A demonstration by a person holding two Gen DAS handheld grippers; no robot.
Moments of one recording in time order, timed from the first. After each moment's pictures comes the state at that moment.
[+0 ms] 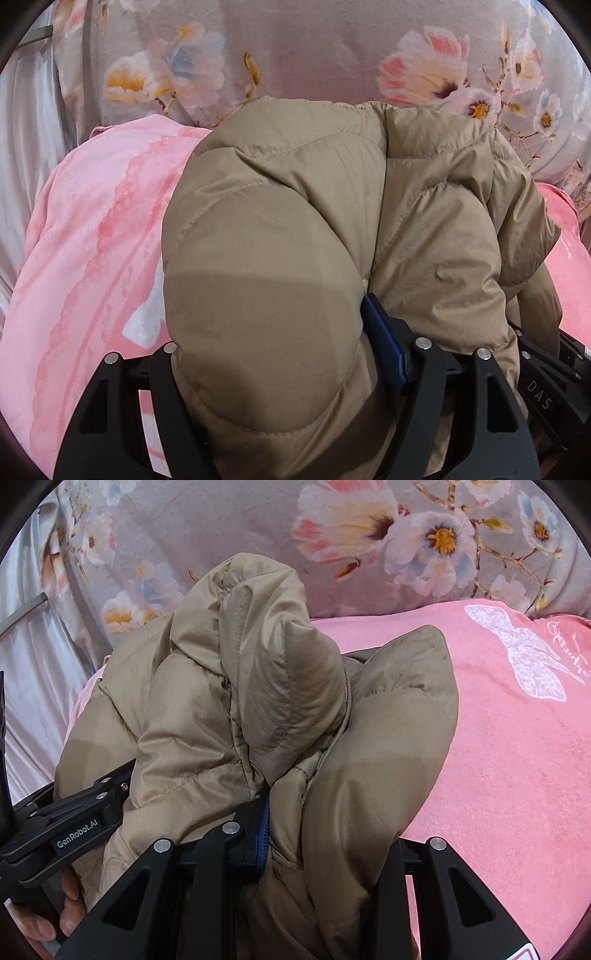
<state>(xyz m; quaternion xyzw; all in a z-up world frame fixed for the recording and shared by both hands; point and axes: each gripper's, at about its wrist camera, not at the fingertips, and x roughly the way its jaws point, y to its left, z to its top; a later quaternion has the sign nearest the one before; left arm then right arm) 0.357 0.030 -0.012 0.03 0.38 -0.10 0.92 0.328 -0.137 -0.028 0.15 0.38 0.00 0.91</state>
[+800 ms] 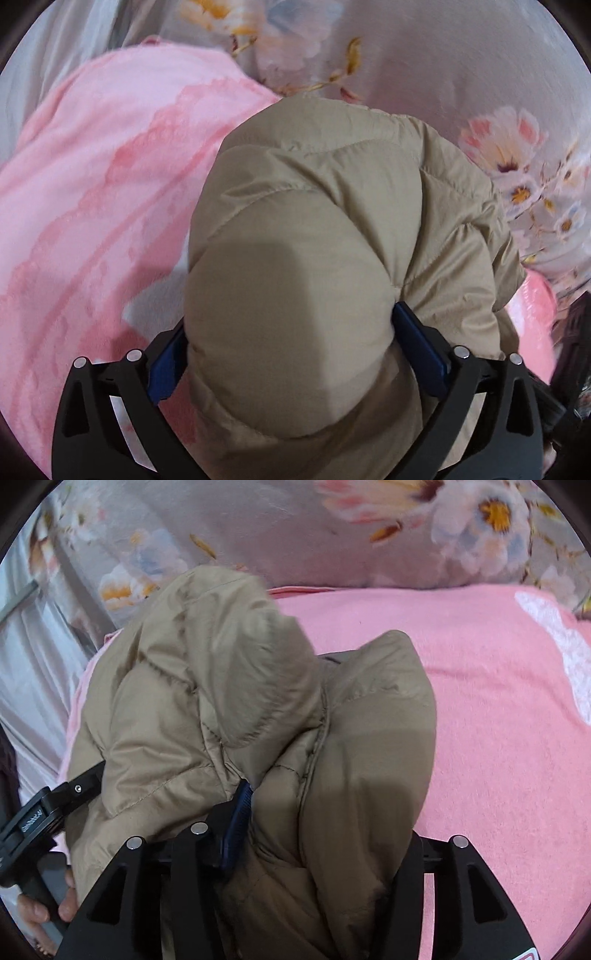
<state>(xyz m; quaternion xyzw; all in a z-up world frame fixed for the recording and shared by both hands) 0.402 0.123 -0.027 -0.17 0.43 -0.09 0.88 0.384 -0.145 -0.032 0.16 0.44 0.06 0.88</state>
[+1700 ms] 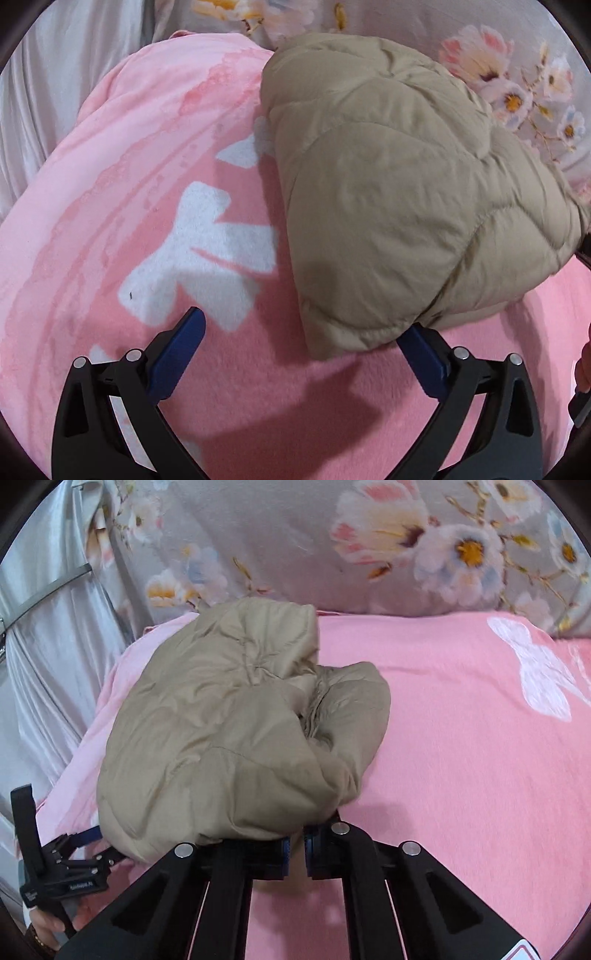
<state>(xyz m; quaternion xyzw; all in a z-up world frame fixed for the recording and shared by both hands) 0.262 0.125 -0.054 -0.05 0.46 -0.04 0.89 0.299 -0.138 -0.031 0.09 0.41 0.06 0.90</state>
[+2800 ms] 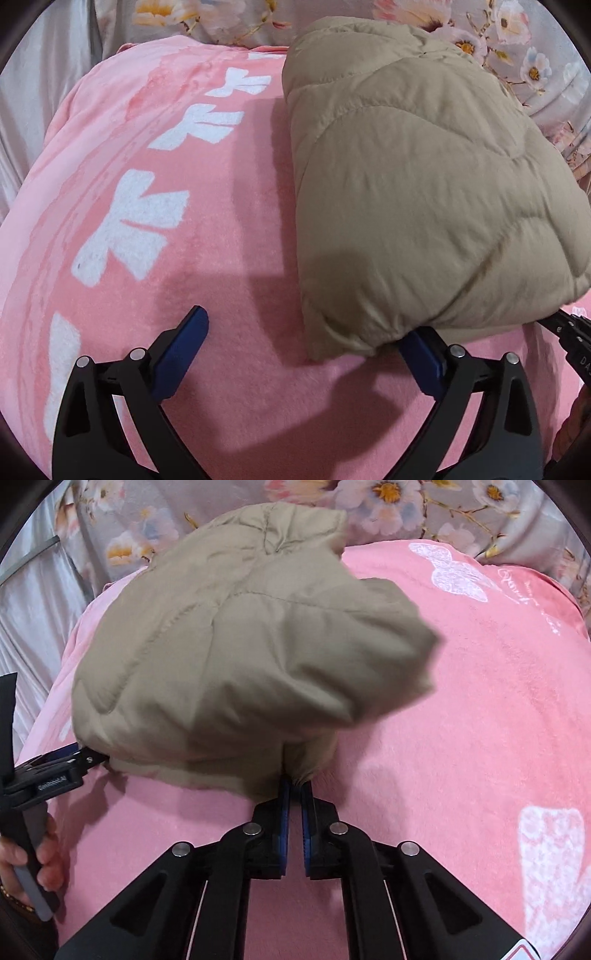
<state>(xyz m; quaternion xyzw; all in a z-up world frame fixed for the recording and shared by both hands) 0.223 0.069 -0.053 0.01 0.49 -0.10 0.87 0.140 -0.177 -0.047 0.11 0.47 -0.03 0.88</state>
